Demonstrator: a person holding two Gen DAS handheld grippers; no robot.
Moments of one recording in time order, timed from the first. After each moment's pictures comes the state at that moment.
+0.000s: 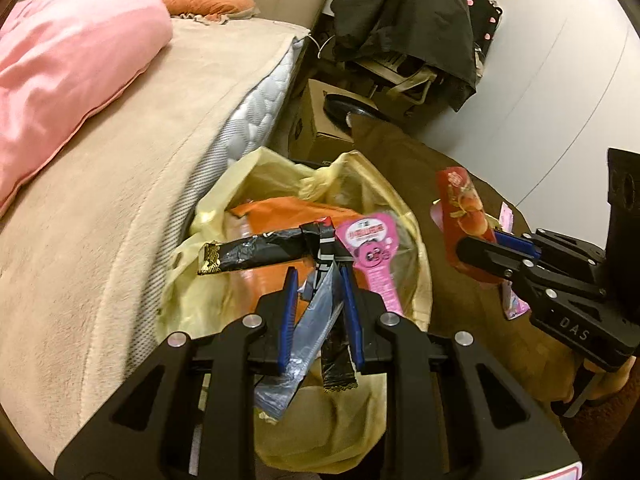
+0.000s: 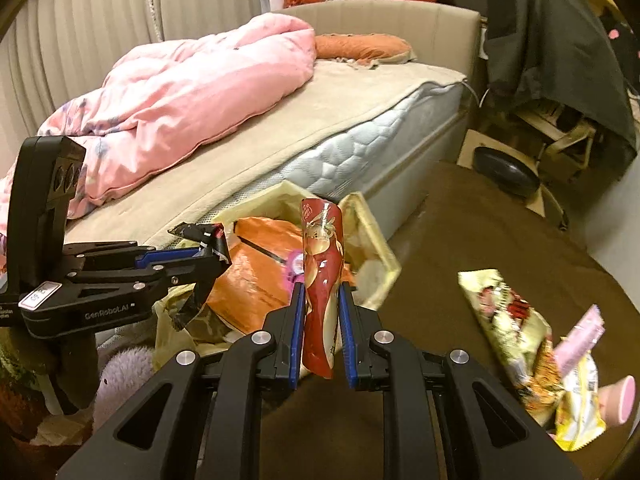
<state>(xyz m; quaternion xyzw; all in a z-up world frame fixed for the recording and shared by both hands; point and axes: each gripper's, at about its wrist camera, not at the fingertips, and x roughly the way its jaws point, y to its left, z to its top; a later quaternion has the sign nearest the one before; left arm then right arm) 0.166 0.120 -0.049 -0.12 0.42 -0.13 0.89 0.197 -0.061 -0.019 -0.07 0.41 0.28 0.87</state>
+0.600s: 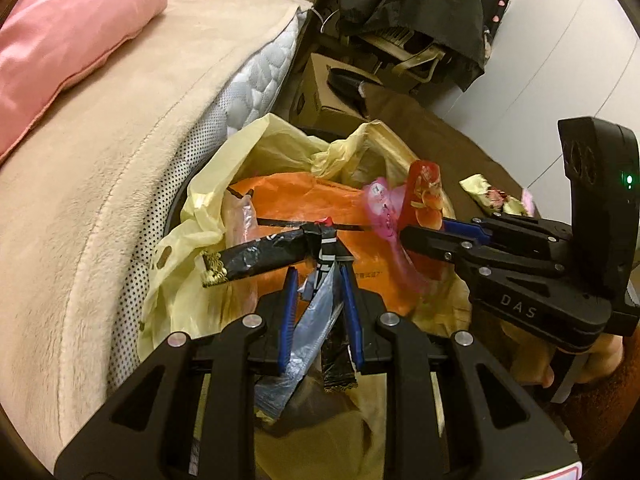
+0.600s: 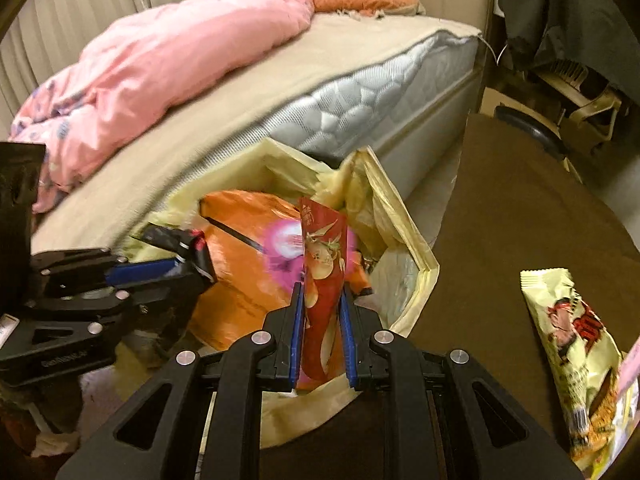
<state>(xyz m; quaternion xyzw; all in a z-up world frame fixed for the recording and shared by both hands) 0.202 0.122 -0.087 -0.12 0.46 -0.13 0.87 0.256 -0.035 -0.083 -0.08 0.48 0.27 0.83</state>
